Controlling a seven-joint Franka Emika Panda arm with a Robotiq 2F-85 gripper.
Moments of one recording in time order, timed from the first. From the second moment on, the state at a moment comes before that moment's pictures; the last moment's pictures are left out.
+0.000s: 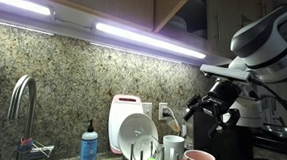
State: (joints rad) arm 2.08 -0.59 -2.05 -2.21 0.54 2.90 1.04
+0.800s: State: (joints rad) arm 1.94 -0.67 -1.83 -2.20 0.49 2.92 0.95
